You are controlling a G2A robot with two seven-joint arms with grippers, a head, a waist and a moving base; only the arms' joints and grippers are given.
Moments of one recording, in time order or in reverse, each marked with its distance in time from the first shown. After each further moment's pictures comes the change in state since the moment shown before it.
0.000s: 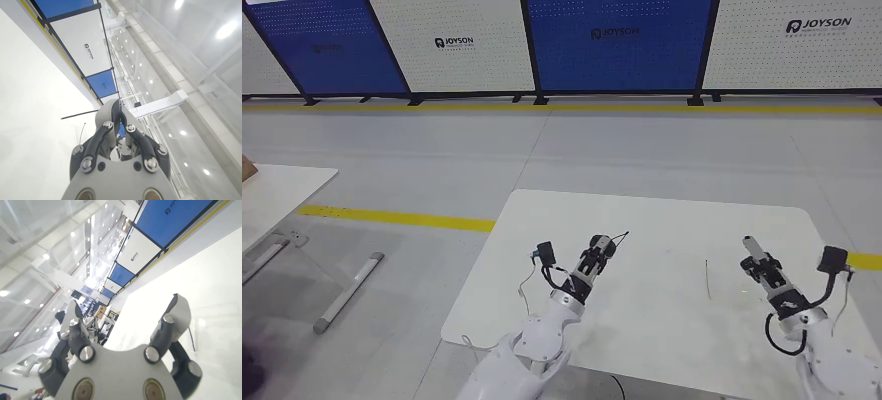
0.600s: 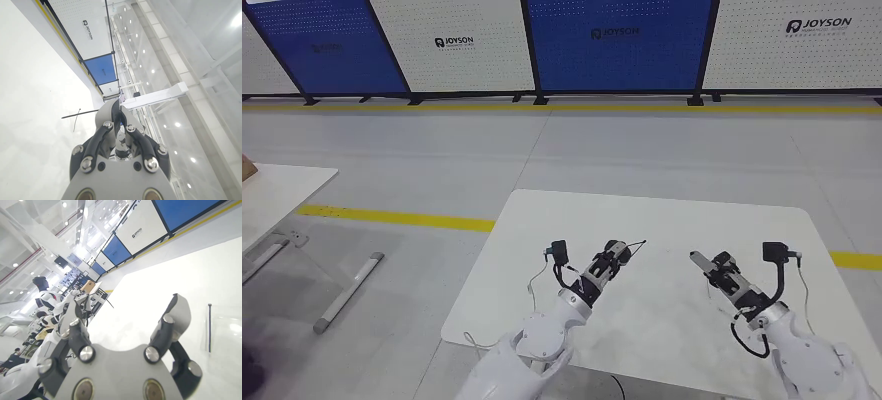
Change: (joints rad) left arm -0.021 0.007 0.025 -0.039 -0.078 0.071 -0.136; right arm 0.032 -0.002 -0.143 -0.070 -0.294 -0.042 0.085
